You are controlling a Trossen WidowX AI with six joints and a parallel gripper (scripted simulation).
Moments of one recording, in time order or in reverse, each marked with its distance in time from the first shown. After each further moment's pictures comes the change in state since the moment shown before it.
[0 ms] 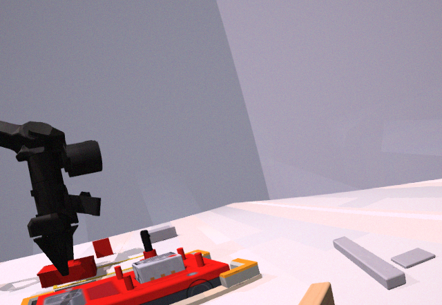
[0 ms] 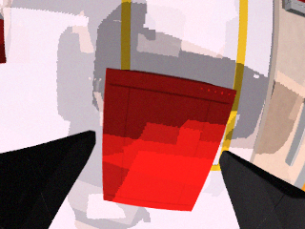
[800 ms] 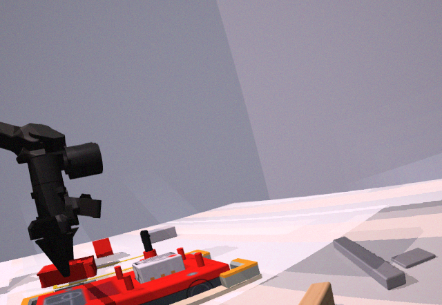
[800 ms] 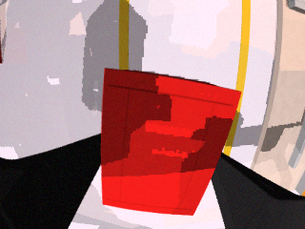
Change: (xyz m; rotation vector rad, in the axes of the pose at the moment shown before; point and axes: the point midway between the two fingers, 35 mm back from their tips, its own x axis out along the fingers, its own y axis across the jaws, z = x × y) arm 0.004 0.000 0.000 0.003 0.000 0.000
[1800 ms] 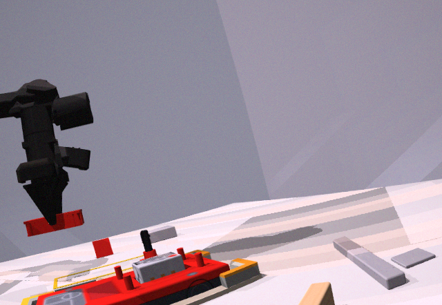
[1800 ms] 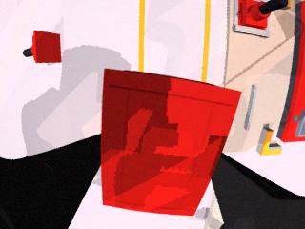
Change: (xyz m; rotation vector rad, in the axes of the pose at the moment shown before) arm -0.087 0.000 0.000 0.000 -0.001 -0.001
